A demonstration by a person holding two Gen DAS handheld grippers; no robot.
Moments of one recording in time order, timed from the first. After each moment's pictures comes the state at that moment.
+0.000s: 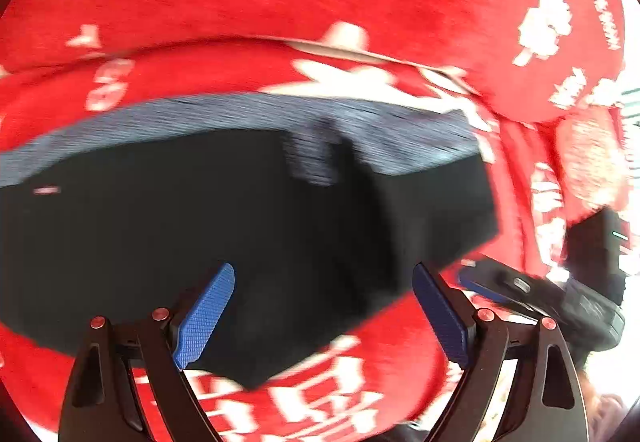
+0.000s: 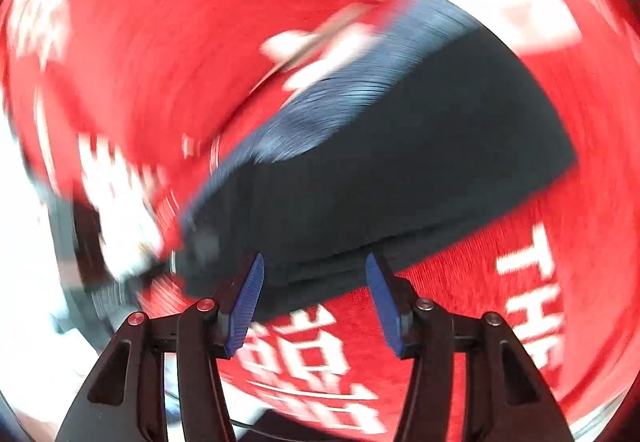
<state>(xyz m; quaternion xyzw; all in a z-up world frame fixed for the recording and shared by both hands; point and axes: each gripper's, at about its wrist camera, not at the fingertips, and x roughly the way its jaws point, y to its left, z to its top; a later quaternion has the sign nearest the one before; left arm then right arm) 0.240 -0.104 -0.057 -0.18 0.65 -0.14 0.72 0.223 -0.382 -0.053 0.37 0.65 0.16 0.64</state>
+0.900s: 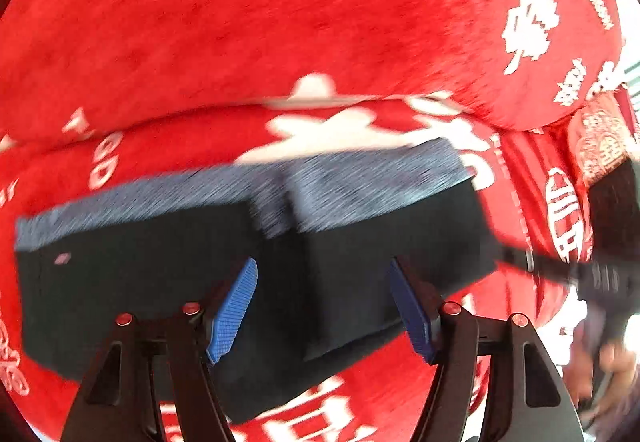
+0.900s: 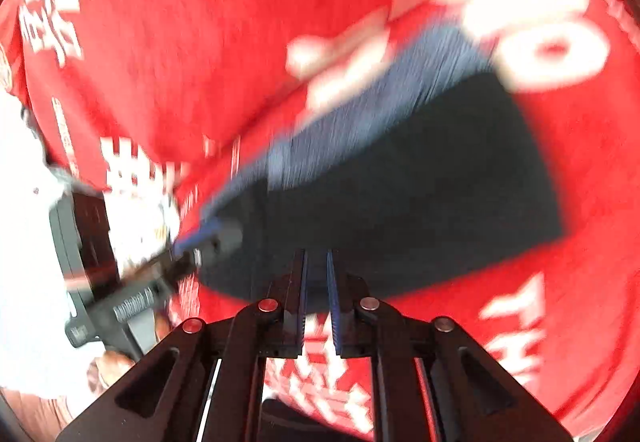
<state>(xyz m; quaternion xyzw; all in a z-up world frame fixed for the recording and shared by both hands) 0.272 -0.166 -0.011 -0.11 0.61 -0.11 0.77 0.279 -0.389 -0.008 0.29 0.63 0.21 0.68</state>
